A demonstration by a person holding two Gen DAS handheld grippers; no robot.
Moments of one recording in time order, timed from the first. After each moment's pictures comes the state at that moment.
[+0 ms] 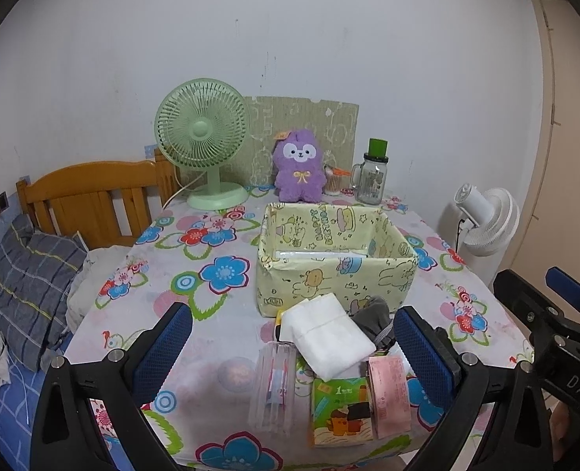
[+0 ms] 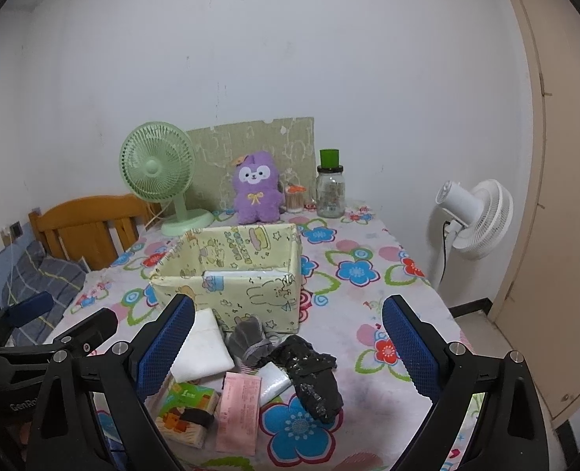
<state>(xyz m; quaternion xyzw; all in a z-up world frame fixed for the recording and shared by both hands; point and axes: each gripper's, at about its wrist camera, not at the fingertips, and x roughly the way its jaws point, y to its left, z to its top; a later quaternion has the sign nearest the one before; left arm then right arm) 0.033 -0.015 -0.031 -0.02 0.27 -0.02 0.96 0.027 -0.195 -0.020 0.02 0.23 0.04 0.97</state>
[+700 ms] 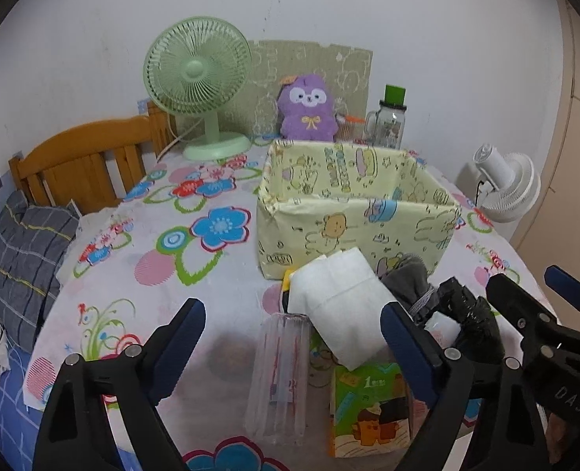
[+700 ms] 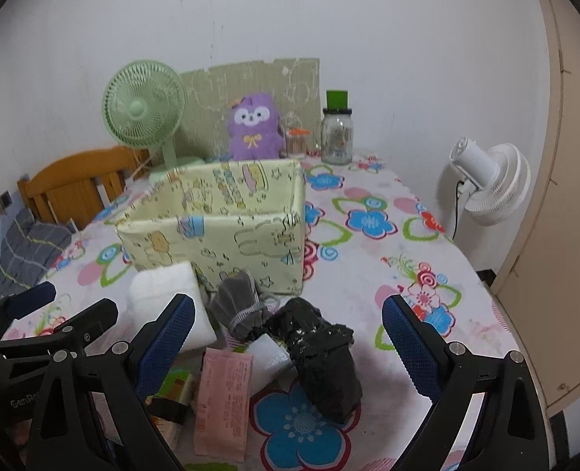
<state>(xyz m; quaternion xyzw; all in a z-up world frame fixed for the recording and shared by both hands) 0.079 -0.013 -0.086 -0.02 0.35 -0.01 0.94 0.079 -0.184 -0.077 0.01 0.31 0.04 0.95</state>
